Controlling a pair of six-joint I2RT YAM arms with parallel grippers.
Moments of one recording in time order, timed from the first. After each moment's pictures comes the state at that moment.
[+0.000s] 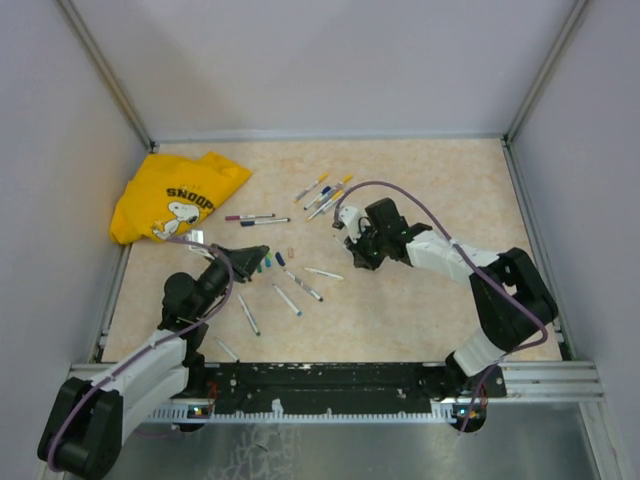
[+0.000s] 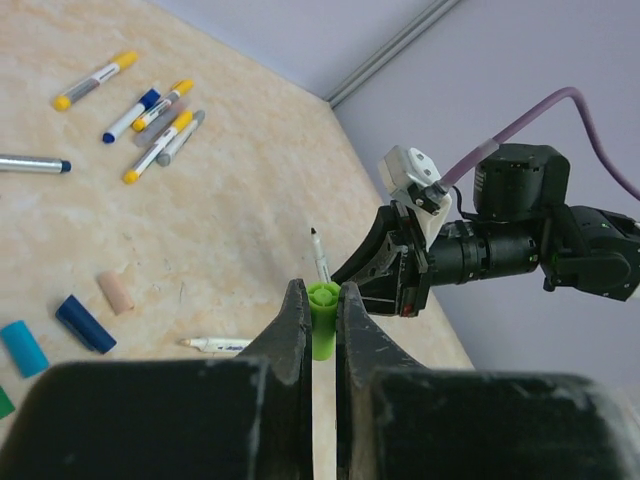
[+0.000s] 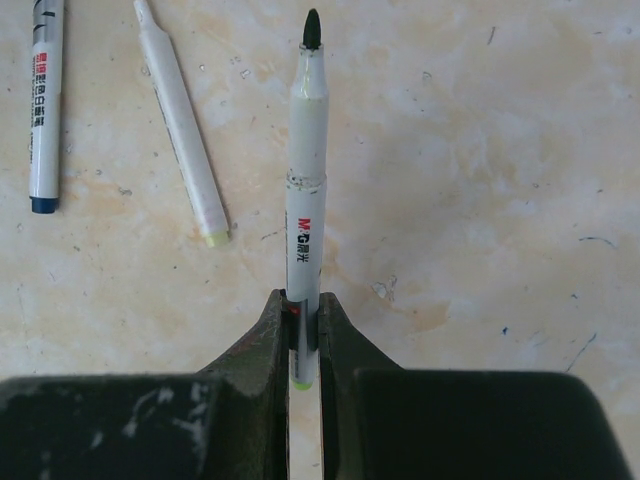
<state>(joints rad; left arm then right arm) -0.35 0.83 0.09 0.91 0.25 -0.86 0.55 1.55 0.91 -0.27 -0.30 -0.36</state>
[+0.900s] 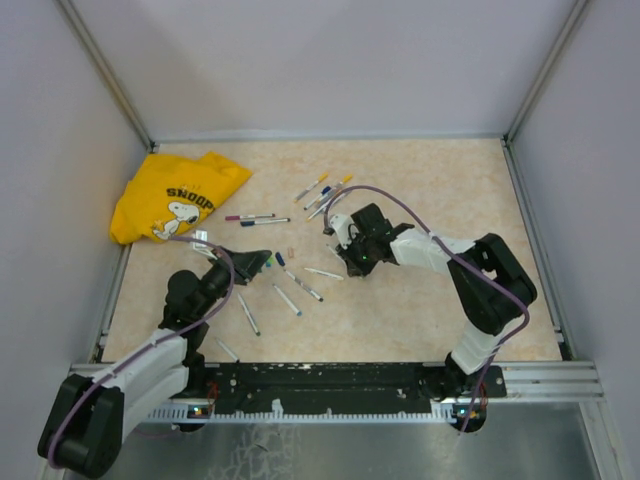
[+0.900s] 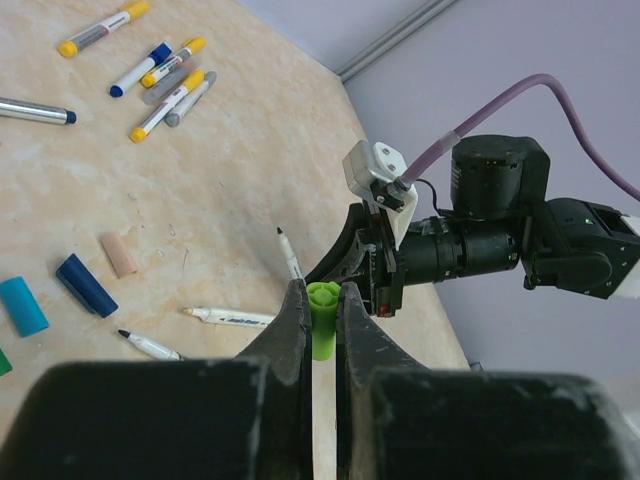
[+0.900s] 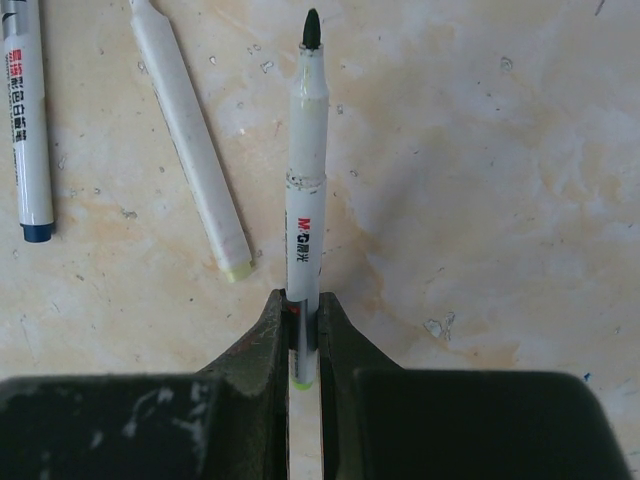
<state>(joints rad) -0.35 0.84 0.09 0.83 0.27 -0.91 0.61 1.69 0.96 -0.29 -0.26 -0.29</state>
